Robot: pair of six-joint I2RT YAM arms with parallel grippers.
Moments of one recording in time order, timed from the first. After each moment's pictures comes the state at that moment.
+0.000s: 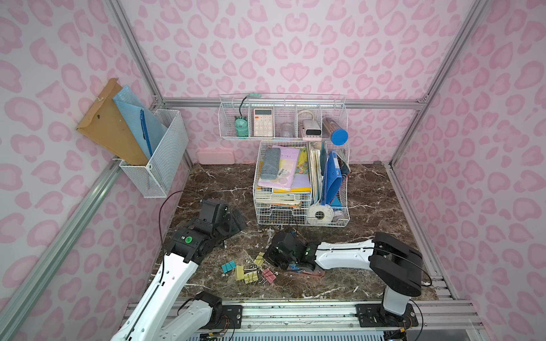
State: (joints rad) left arm -0.33 0.92 1.05 -0.98 -0.13 -0.77; right arm 1.18 1.80 1.02 0.07 -0.04 1.59
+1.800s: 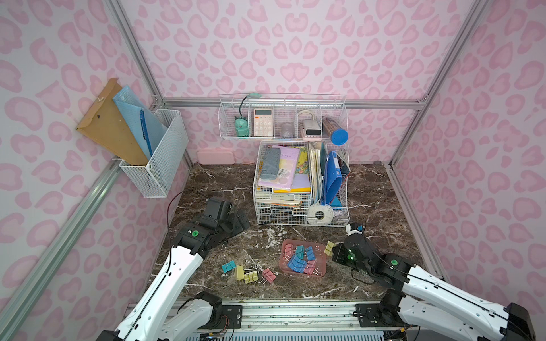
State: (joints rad) left arm -0.33 0.98 1.03 -0.94 -0.07 -0.78; right arm 0.89 0.84 0.54 -0.54 0.20 1.02
